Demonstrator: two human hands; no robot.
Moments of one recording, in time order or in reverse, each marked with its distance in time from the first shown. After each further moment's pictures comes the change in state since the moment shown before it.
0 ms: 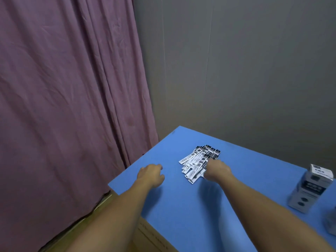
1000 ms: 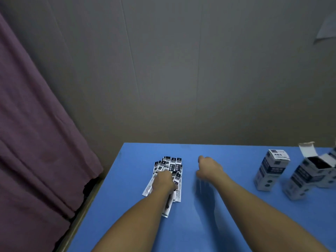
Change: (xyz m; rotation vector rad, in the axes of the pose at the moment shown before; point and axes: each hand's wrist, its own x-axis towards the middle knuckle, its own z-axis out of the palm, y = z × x) left_hand 0.171 0.160 0.026 -0.122 -0.172 0.248; right_hand 0.084 0.071 -0.013 0.150 0.064 0.385
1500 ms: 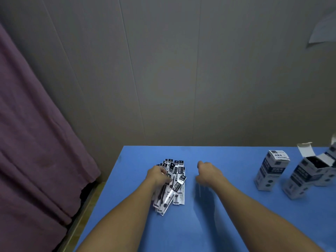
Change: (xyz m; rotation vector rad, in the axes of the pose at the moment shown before) left_hand 0.006 -0.033 -0.044 -0.542 -0.076 -0.014; right_hand -0.006 -0.010 0.010 -0.004 -0.025 0.009
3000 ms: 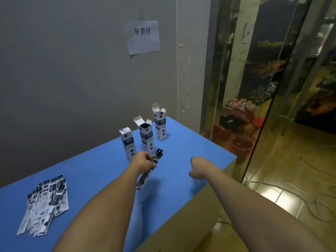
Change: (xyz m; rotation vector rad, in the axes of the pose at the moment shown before) left_hand -0.228 0.176 0.260 0.256 -0.467 0.599; right_hand -0.351 0.312 0.005 0.127 0.086 0.567
